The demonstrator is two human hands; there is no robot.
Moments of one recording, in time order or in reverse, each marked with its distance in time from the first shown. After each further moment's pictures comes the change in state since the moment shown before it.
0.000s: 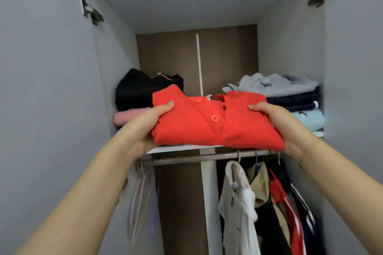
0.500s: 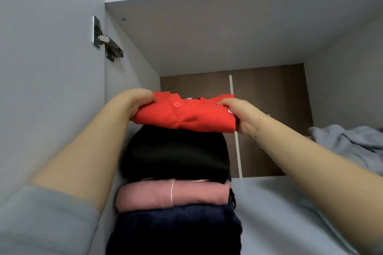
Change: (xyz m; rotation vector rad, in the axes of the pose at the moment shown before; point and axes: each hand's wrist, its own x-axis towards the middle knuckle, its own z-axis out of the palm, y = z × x) left_hand 0.284 0.168 -0.117 0.729 0.426 0.157; right_hand 0.298 -0.047 0.210 0.003 -0.160 -0.159
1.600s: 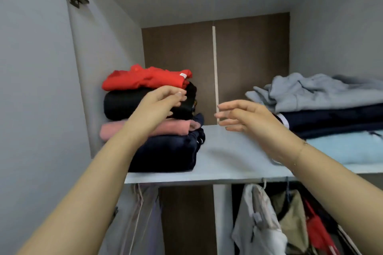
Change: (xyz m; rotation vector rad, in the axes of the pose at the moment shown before) left_hand -0.178 -0.050 0.116 -0.296 -0.145 0.379; right_hand -0.167 0.056 -0.118 -0.279 -0.146 -0.078
